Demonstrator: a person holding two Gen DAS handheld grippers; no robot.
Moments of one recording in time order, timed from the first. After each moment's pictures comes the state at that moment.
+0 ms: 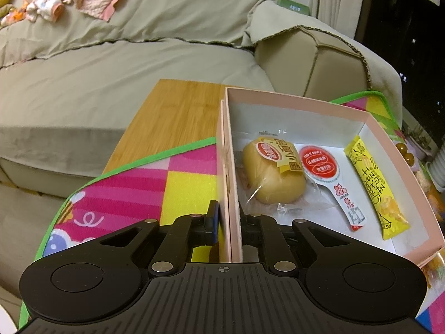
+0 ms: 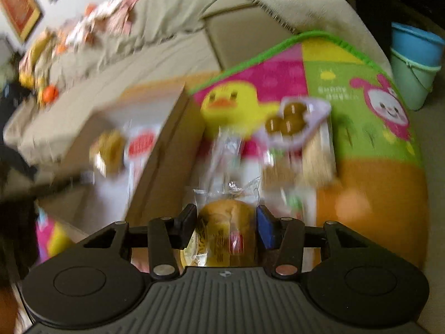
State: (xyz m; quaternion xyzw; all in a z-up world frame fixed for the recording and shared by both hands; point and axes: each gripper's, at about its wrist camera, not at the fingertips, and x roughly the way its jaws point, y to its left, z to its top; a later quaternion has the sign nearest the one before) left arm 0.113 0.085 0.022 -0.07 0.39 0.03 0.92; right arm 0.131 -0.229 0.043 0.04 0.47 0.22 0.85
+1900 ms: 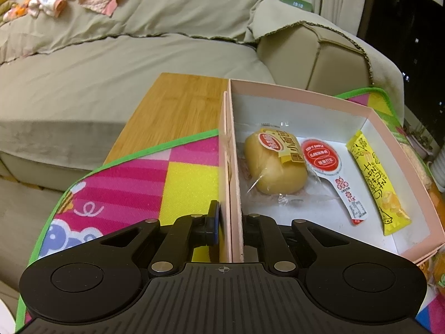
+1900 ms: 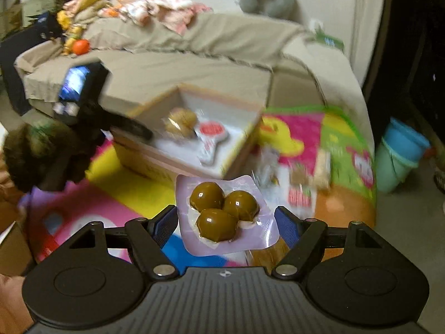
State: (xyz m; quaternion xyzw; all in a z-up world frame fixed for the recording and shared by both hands) left arm 0.109 0.085 0.019 -0.08 0.39 0.03 0.92; right arm -0.033 -0.173 0.133 -0.13 0.34 0.24 0.90
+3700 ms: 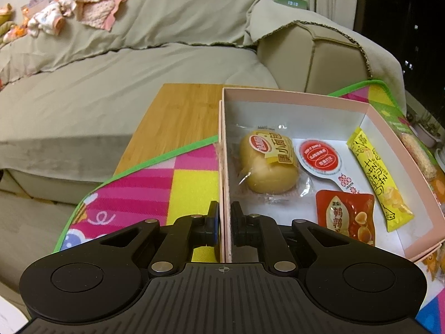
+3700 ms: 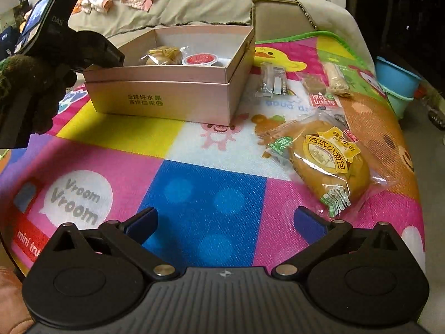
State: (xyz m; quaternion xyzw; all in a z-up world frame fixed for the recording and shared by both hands) left arm 0.104 0.072 0.028 -0.03 0.39 0.05 0.92; right arm -0.055 -0.162 0.014 -0.06 0.42 0.17 0.89
